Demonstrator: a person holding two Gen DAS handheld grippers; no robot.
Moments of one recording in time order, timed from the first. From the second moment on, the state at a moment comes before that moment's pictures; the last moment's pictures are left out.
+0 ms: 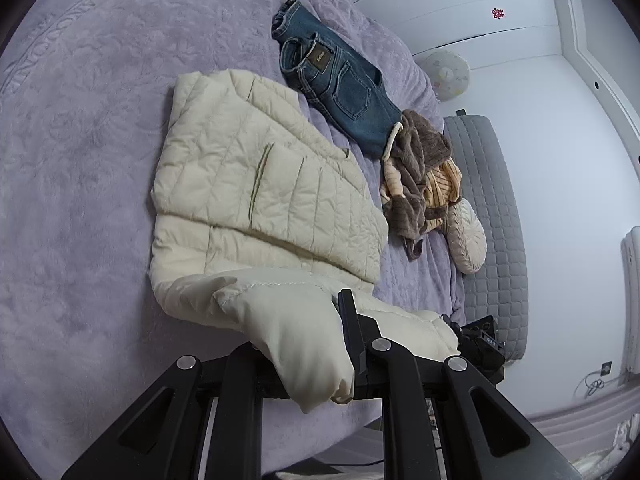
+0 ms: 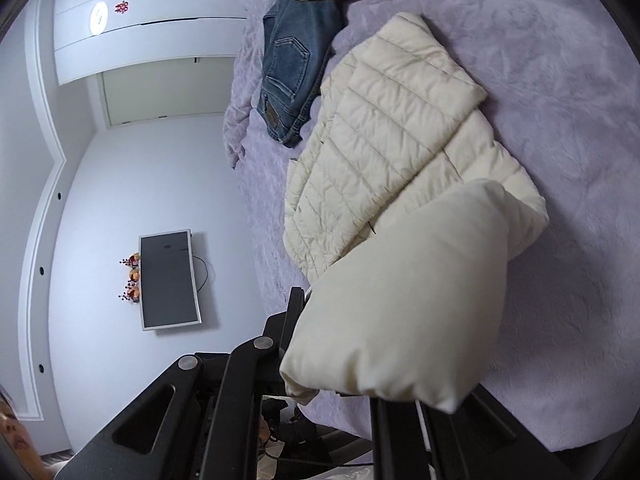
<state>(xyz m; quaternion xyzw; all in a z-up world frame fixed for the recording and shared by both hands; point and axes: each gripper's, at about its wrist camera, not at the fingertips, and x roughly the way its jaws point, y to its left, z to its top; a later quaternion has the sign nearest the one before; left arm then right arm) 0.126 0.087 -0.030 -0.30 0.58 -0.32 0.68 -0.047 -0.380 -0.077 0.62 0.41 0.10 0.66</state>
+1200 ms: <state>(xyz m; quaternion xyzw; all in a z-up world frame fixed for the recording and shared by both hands) 0.310 0.004 -0.087 -0.12 0.55 -0.19 0.80 0.217 -0.423 -0.170 0.52 0.47 0.06 0.71</state>
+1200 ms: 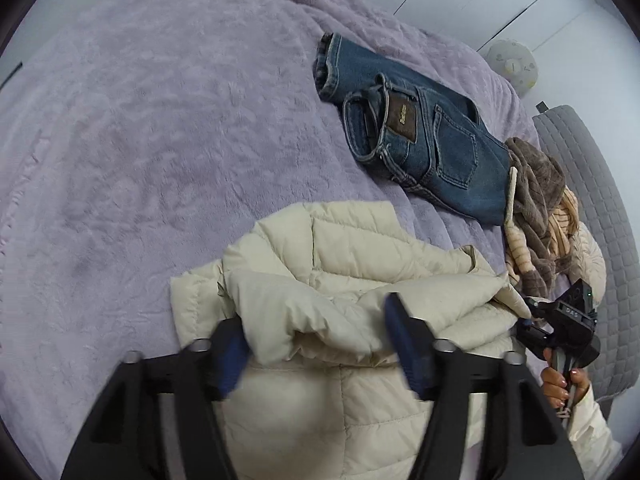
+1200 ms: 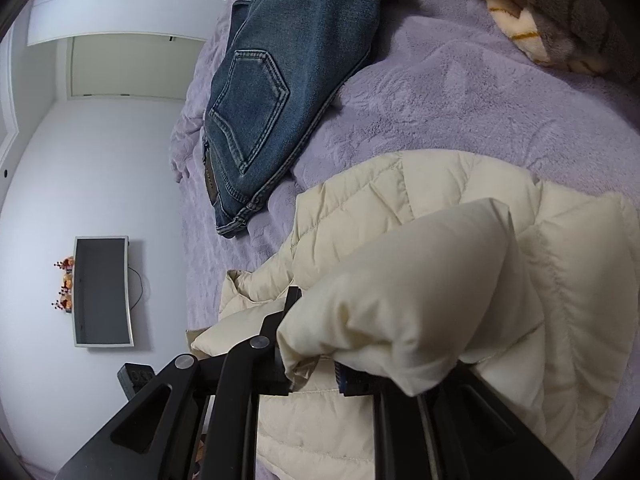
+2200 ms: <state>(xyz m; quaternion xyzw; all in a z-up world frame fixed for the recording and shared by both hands) 0.350 -0.053 -0.146 -0.03 0.54 -0.15 0.83 0.248 -0.433 -0.183 0.26 0.53 -0.07 0.80</state>
